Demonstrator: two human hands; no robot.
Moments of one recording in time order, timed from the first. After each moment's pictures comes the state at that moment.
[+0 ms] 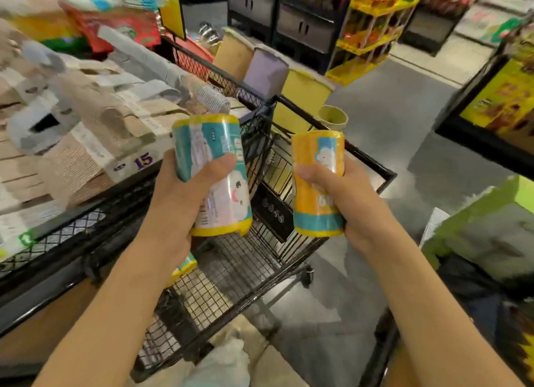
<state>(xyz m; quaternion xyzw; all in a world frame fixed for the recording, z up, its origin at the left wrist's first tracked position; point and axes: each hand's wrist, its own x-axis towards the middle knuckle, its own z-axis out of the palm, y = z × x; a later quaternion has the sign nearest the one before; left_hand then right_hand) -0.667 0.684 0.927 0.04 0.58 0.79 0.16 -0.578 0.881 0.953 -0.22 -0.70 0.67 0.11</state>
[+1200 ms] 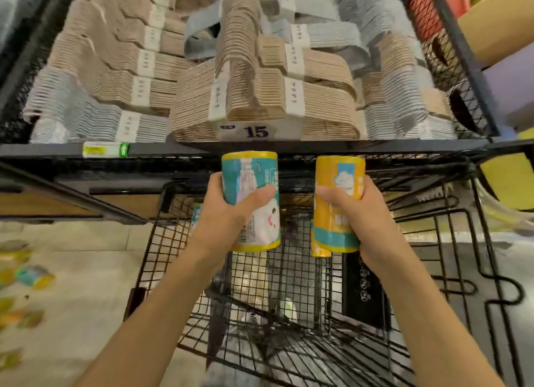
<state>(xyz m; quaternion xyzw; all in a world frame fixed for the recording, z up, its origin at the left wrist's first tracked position) -0.818 0.711 0.792 -0.31 0.62 0.72 0.02 -0.893 0.910 0.790 -0.11 -0.72 0.64 -0.26</state>
